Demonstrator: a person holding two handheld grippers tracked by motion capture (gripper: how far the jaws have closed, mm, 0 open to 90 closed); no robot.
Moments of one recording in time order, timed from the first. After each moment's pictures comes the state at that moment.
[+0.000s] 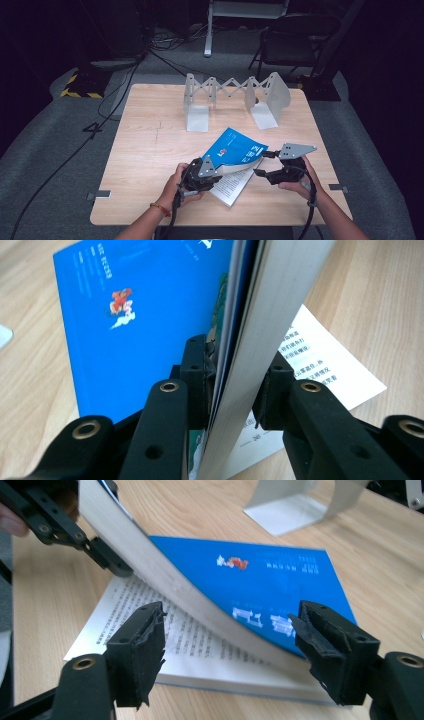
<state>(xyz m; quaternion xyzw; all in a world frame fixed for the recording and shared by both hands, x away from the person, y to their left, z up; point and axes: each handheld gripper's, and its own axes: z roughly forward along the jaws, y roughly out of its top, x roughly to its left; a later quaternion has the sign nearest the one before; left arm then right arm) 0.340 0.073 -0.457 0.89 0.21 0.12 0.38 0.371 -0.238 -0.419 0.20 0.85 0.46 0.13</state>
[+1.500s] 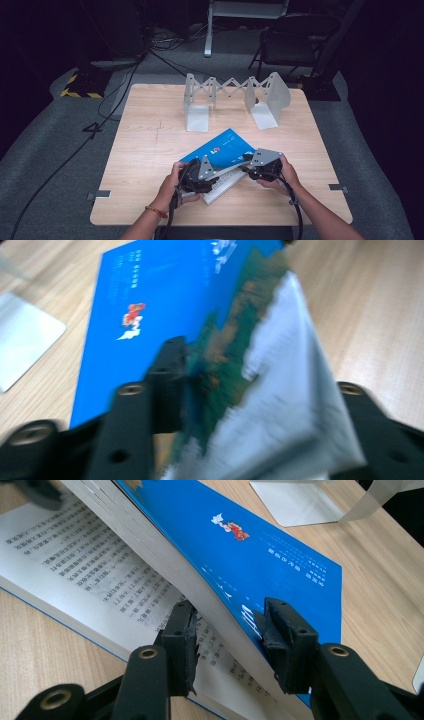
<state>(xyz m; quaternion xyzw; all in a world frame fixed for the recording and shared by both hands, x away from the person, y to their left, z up) 0.333 0.074 -0.447 0.89 0.22 0.19 0.35 0.381 -0.184 -0.453 0.13 0.90 0.36 0.22</state>
